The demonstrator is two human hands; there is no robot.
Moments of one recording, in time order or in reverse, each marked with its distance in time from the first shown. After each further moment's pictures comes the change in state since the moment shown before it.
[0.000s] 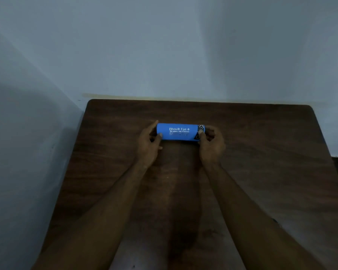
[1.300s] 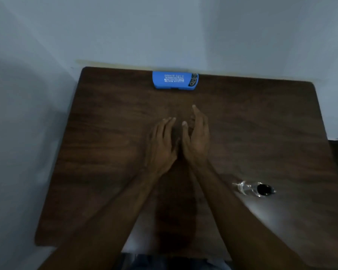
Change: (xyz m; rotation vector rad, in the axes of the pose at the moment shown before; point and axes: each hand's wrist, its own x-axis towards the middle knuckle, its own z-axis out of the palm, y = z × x) left_hand -0.115 -0.003 0.022 0.713 -0.066 0.420; right_hand -0.086 0.006 -0.009 -0.232 -0.203 -0.414
